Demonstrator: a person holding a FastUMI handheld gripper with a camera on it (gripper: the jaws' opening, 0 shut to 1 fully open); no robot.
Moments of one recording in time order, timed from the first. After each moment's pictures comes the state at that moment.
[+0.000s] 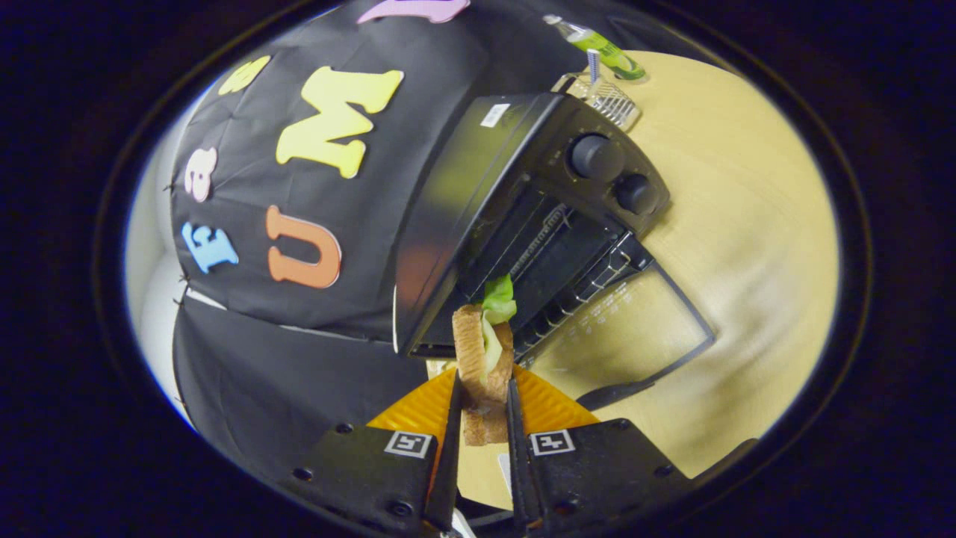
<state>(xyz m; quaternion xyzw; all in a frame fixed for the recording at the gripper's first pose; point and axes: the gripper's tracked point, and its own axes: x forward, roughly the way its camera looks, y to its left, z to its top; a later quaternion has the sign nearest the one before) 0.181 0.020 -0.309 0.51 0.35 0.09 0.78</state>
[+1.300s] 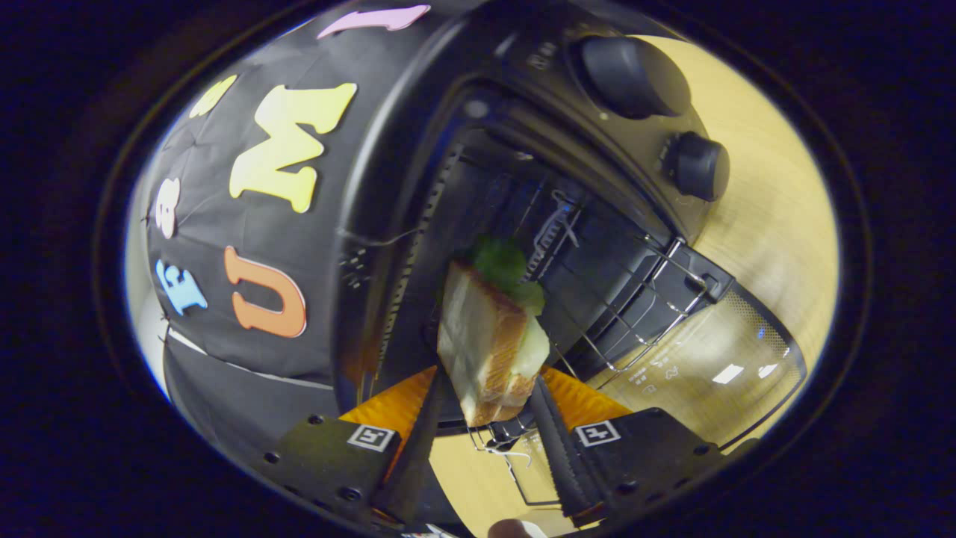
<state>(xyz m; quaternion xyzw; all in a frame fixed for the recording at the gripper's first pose) 0.278 0.045 -0.366 0.51 0.32 0.03 0.80</state>
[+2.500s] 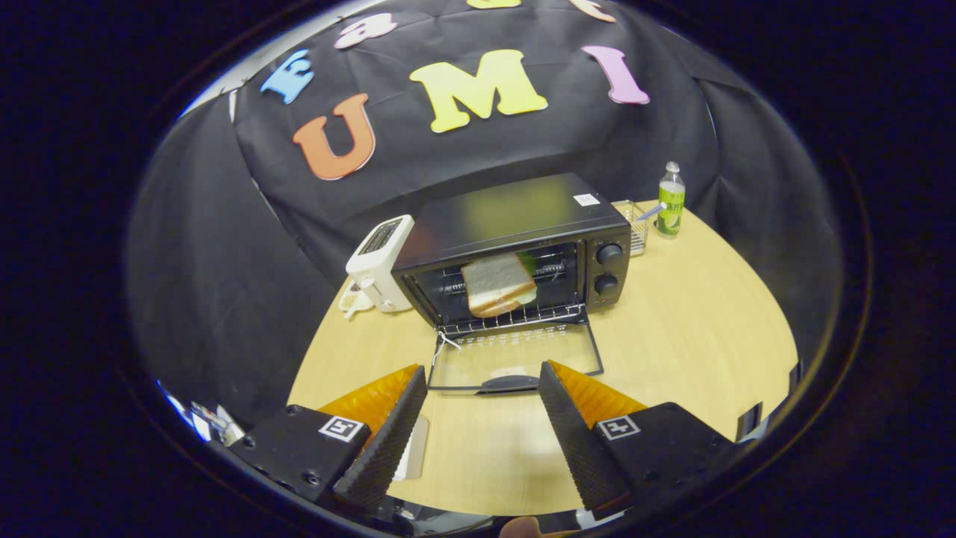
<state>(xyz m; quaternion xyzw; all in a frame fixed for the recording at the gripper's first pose) 0.062 0.030 -0.273 0.09 0.32 0.04 0.94</state>
